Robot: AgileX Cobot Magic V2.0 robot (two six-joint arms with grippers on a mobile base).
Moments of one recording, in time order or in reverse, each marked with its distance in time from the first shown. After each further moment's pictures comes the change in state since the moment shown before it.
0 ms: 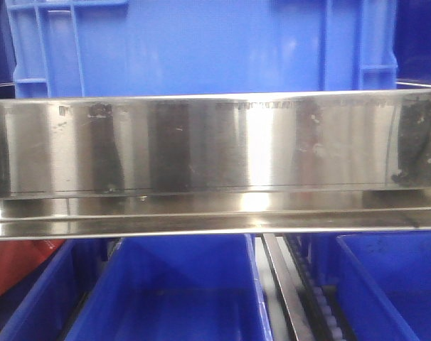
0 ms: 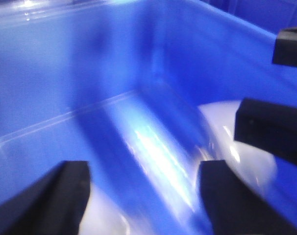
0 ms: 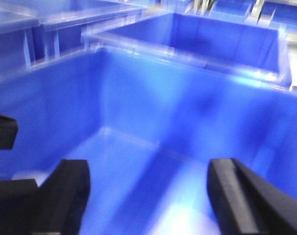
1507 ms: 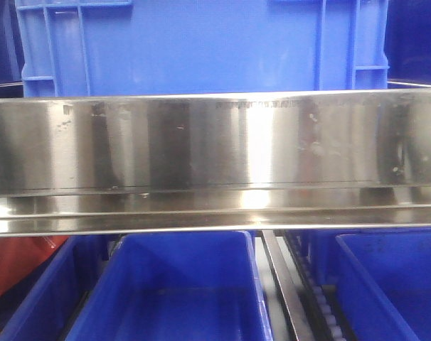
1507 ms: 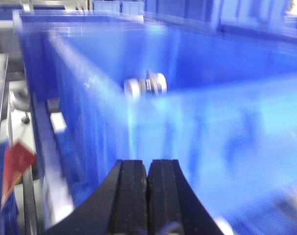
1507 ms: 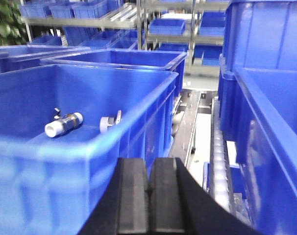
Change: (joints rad) left arm 0.023 -1.047 1.063 -0.023 -0.322 -0.002; right arm -0.191 -0.972 0.875 0.056 -0.126 0.000
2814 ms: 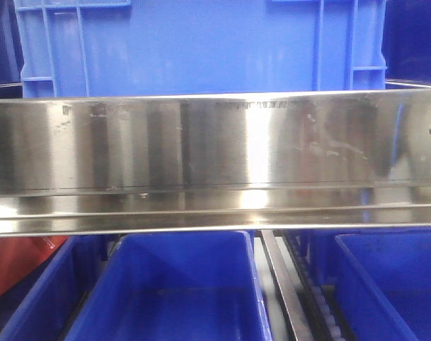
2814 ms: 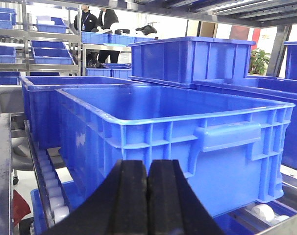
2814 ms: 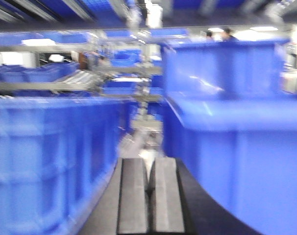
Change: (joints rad) left arm 0.000 -0.328 0.066 -0.002 0.047 0.000; right arm -0.218 -0.514 0.426 0.008 -0.118 0.000
